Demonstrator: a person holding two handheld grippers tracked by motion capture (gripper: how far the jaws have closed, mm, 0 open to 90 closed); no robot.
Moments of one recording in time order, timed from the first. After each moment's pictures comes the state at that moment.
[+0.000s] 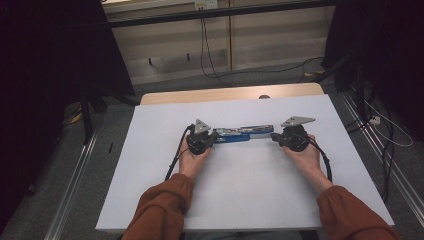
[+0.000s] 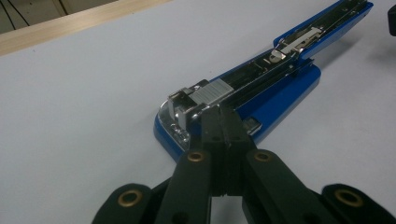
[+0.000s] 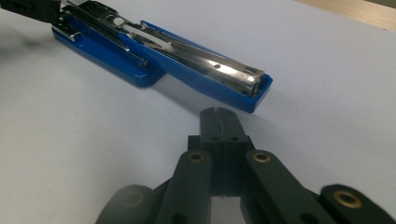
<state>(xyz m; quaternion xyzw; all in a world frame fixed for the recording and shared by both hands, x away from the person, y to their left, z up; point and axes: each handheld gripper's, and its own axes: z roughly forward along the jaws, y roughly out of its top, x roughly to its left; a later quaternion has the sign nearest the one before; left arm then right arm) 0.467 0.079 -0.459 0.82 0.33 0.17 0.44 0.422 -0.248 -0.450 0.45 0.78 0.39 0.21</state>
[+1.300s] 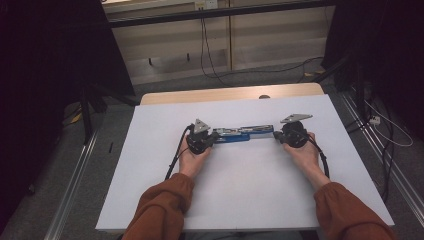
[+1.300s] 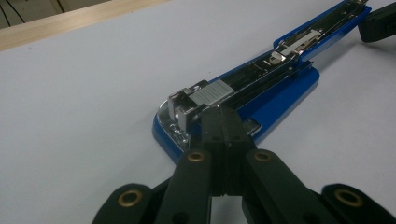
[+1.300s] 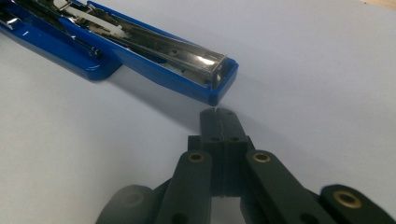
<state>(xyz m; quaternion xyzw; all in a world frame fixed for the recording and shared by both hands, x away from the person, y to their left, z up) 0.468 0.079 -0.460 0.81 0.33 0.17 0.44 0.439 -0.252 -0.459 0.48 0.78 0.35 0.21</state>
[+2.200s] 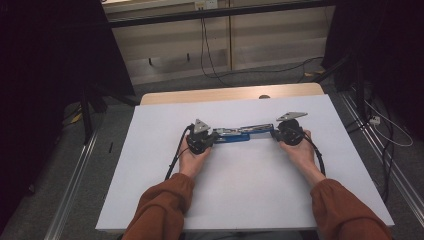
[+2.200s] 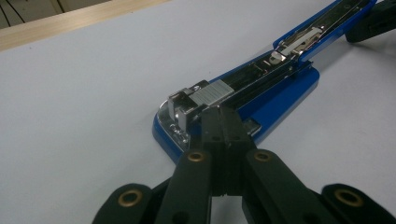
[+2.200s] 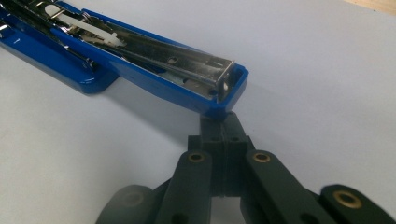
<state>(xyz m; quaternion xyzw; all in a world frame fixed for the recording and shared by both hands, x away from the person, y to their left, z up) 0.468 0.079 -0.460 0.81 0.34 0.17 0.45 0.449 -0.244 -0.460 0.48 0.78 0.35 0.21</state>
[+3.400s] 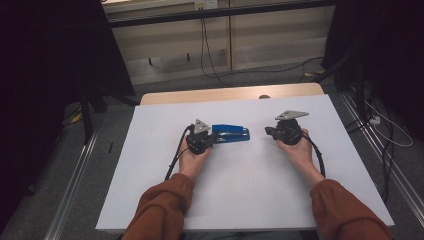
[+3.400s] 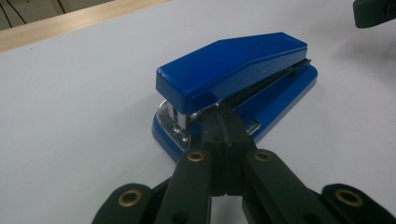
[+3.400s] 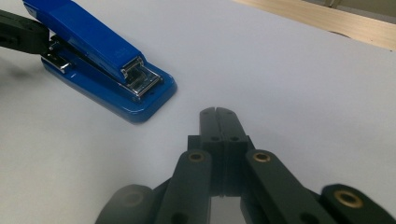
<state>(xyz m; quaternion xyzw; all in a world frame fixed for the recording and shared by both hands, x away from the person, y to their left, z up) 0.467 0.080 -0.459 0.82 0.33 0.17 0.44 0.443 -0.236 -0.448 0.45 0.77 0.40 0.21</state>
